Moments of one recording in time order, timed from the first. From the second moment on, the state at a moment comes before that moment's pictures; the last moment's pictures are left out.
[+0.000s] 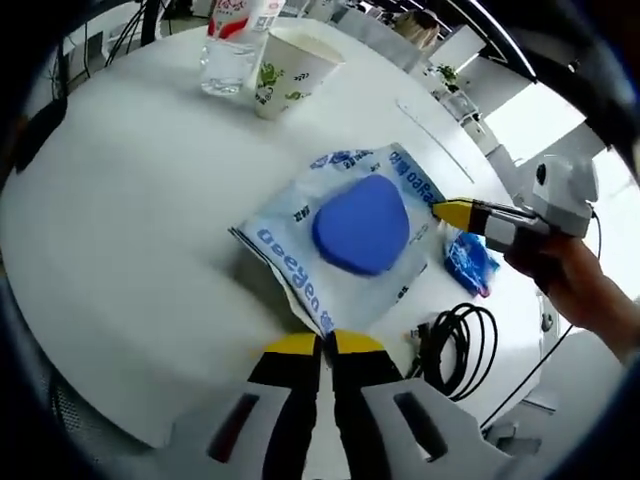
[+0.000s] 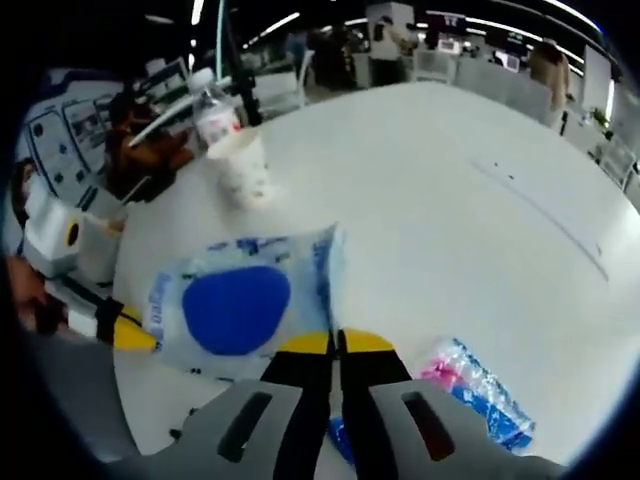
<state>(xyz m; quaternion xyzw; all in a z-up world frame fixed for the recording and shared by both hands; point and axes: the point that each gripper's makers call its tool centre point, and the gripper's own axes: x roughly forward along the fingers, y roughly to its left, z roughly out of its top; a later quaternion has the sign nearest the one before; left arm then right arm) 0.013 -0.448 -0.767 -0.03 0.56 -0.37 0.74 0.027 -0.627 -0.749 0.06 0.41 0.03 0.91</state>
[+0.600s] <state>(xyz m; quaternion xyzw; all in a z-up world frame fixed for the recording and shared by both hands) 0.025 -0.450 -0.749 0.02 0.52 -0.41 0.75 -0.014 -0.621 -0.721 0.08 0.36 -0.01 0.93</state>
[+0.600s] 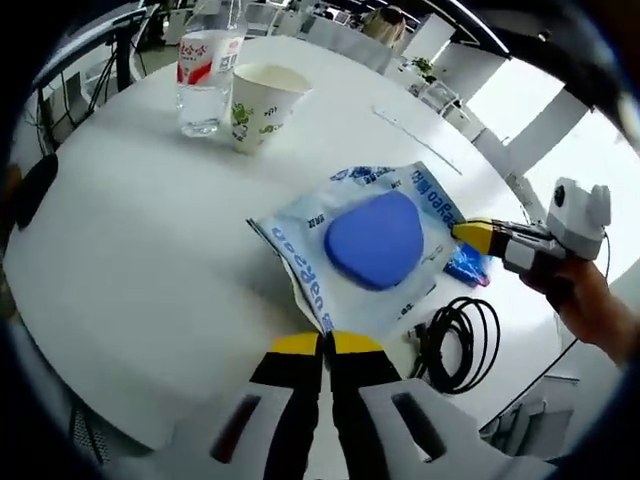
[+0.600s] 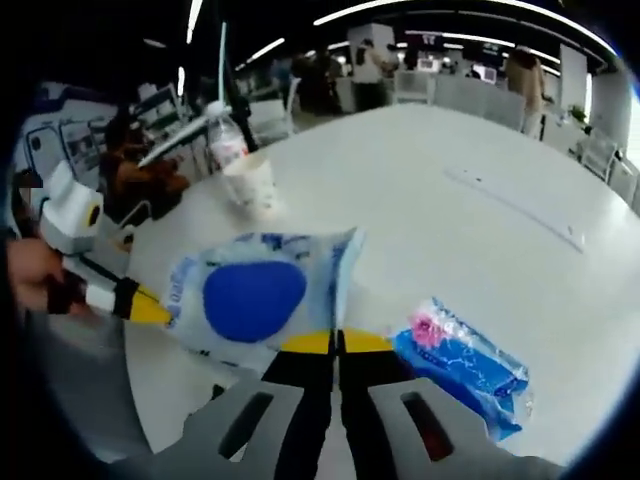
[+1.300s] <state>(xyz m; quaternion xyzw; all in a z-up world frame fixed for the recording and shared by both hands) 0.046 -0.459 -0.733 -0.01 0.49 -0.42 0.76 -0.046 -0.609 -0.707 0.09 0.34 -0.03 0.94</state>
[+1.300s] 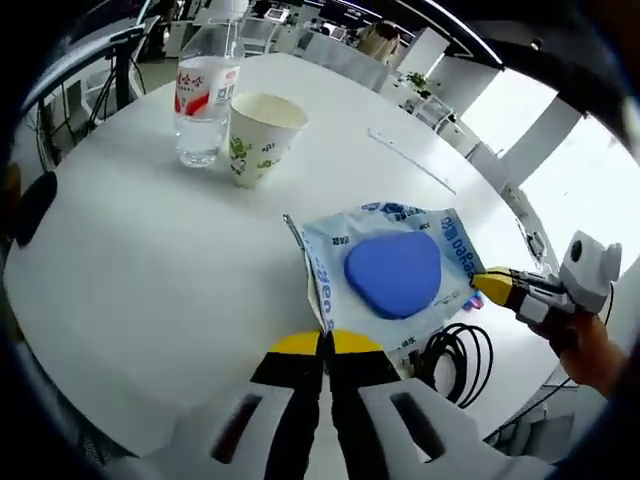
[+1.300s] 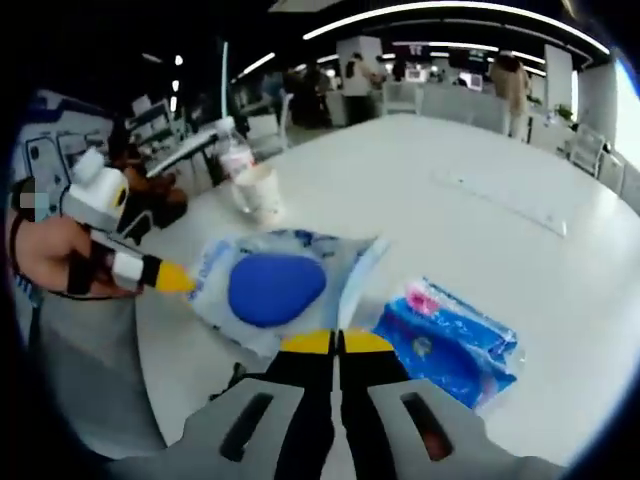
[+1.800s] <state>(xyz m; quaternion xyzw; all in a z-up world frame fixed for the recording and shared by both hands) 0.055 -0.466 -0.729 0.00 0.48 -0.43 0.77 -0.056 -0.600 -0.699 0.10 0.33 -0.03 0.94</state>
